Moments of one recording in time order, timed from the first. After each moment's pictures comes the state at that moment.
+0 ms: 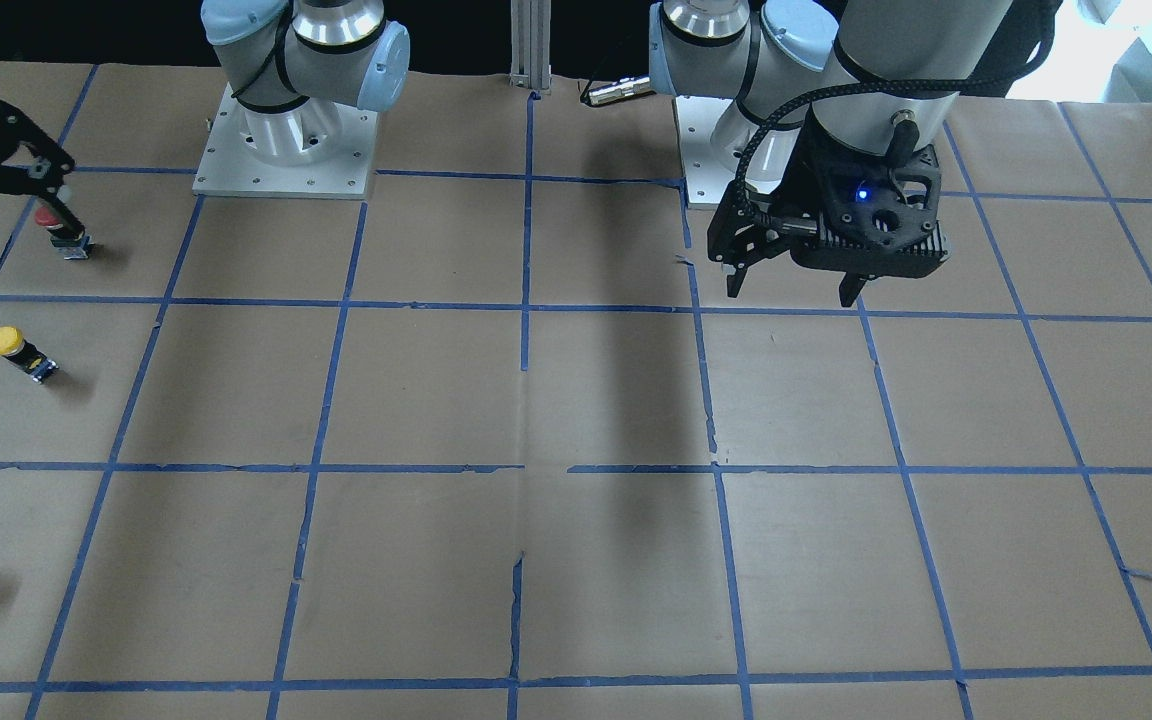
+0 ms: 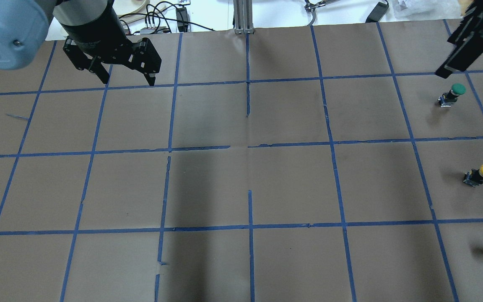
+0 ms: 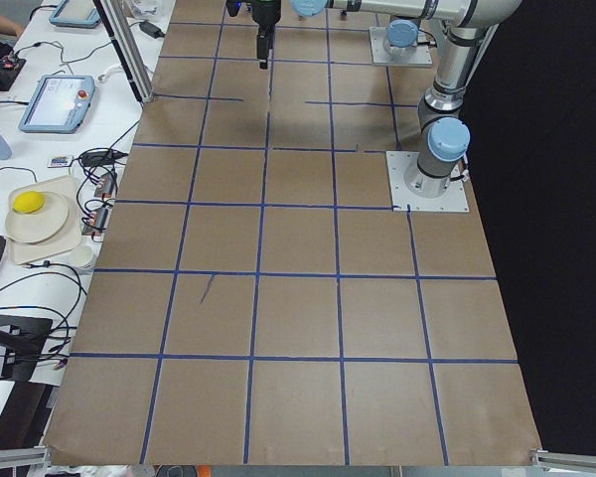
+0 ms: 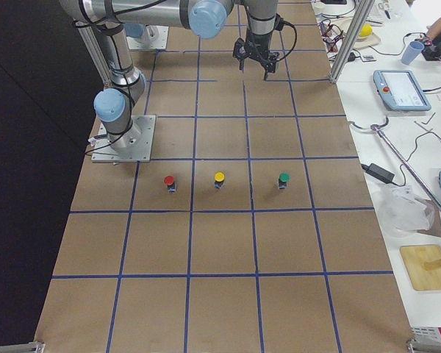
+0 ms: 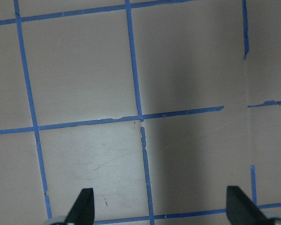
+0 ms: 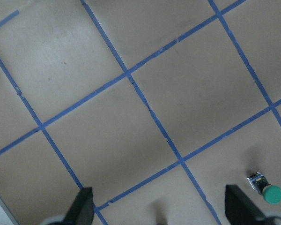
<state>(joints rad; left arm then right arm) -1.63 -1.67 -1.44 -1.57 1.59 0.05 1.33 -1.50 1.39 -1.45 -1.50 -1.21</state>
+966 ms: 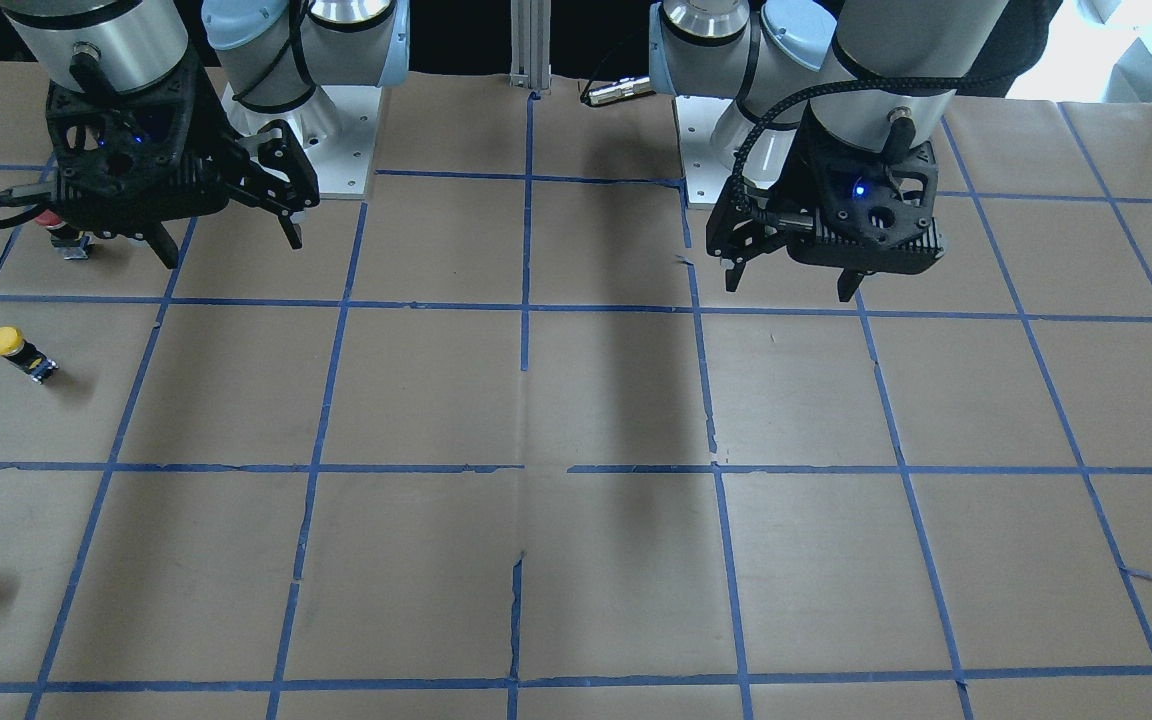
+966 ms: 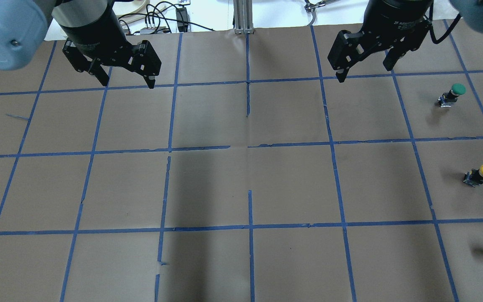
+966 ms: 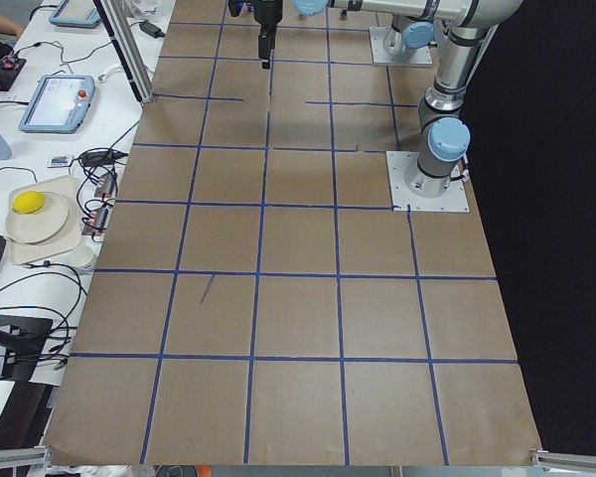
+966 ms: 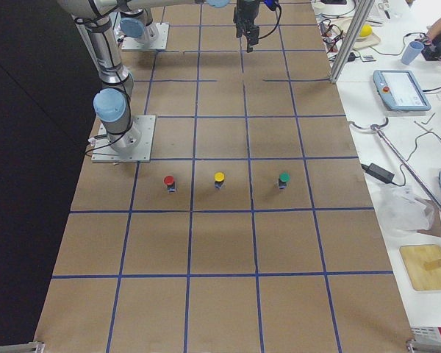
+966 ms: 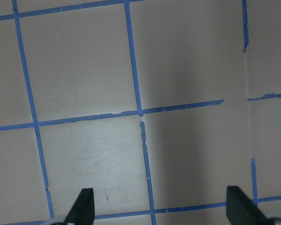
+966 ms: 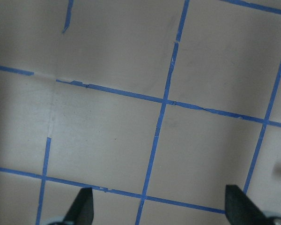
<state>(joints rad) -1.63 -1.66 -1.44 -1.58 1.59 0.05 1.61 -1.51 1.41 -1.48 -1.55 -0.13</state>
